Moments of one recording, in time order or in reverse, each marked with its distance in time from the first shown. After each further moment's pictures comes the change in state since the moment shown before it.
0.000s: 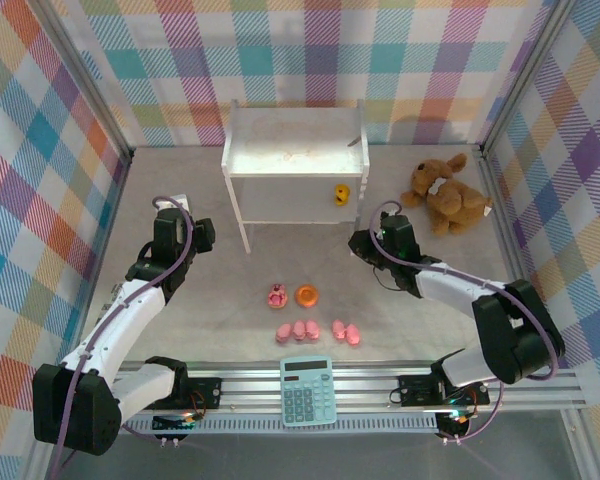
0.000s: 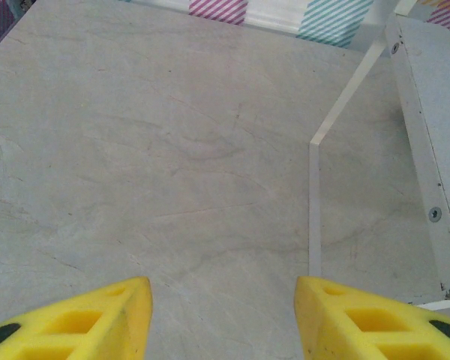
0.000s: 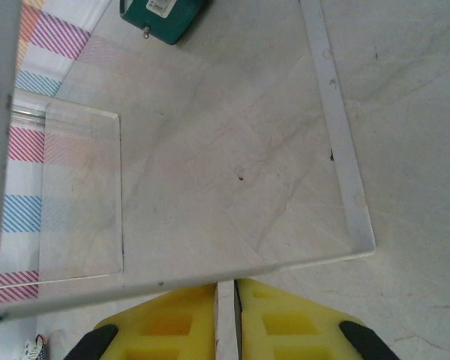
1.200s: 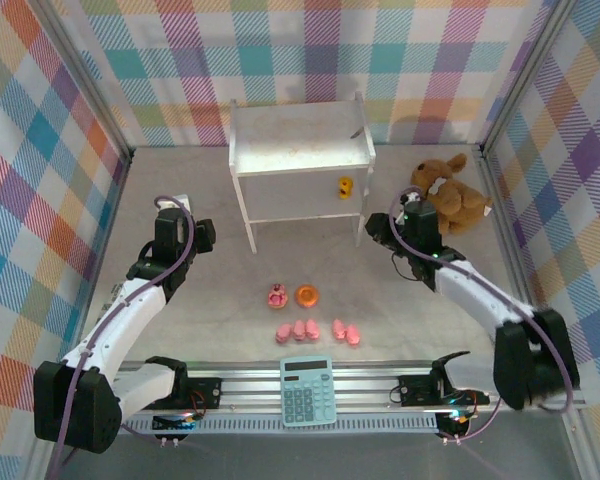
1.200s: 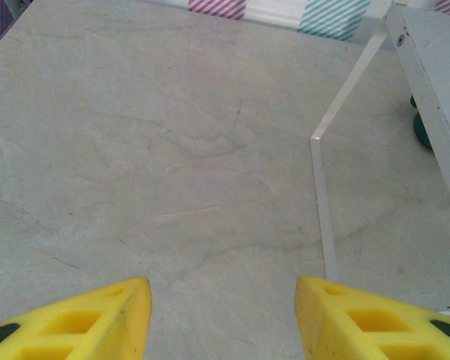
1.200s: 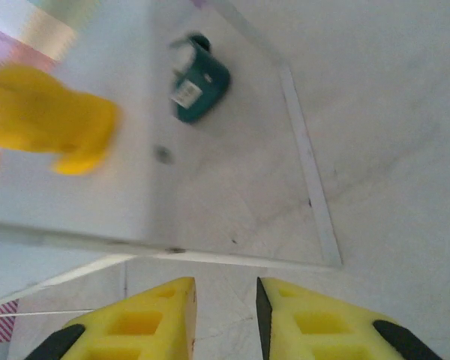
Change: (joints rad) left arm 0.000 0.009 0.000 0.001 0.000 0.014; right arm -0.103 -0.205 0.077 -0.196 0.044 -0.197
